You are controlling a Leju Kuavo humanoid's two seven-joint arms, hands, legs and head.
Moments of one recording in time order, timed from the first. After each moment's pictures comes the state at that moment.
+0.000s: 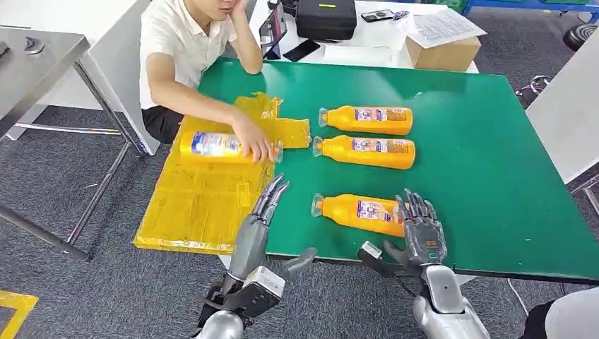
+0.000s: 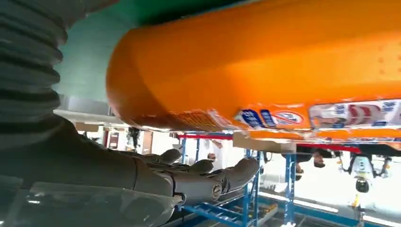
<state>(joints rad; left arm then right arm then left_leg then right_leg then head) -0.06 -0.21 -0.57 -1.39 -0.30 0.49 -0.38 -0.23 -0.13 0.20 -0.84 1.38 -0.66 -0.12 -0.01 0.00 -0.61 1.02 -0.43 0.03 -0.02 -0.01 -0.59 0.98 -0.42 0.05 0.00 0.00</state>
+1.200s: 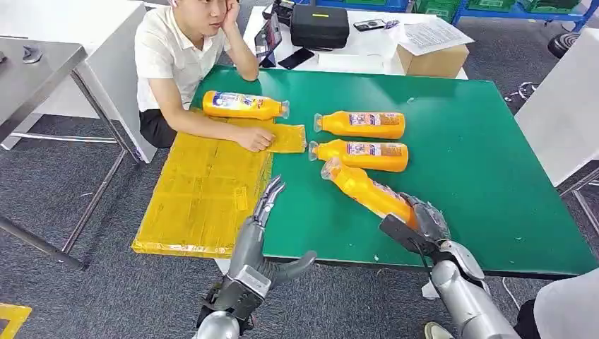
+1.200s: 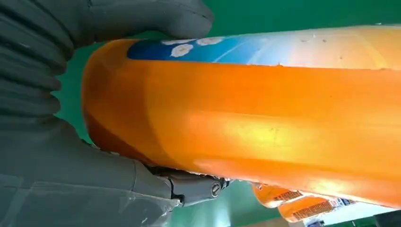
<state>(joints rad) -0.06 -0.19 -0.60 -1.41 -0.15 0.46 -0.41 -0.35 -0.17 0.17 -0.71 0.81 -0.17 -0.38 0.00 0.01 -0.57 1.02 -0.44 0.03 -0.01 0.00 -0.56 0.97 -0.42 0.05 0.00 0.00</state>
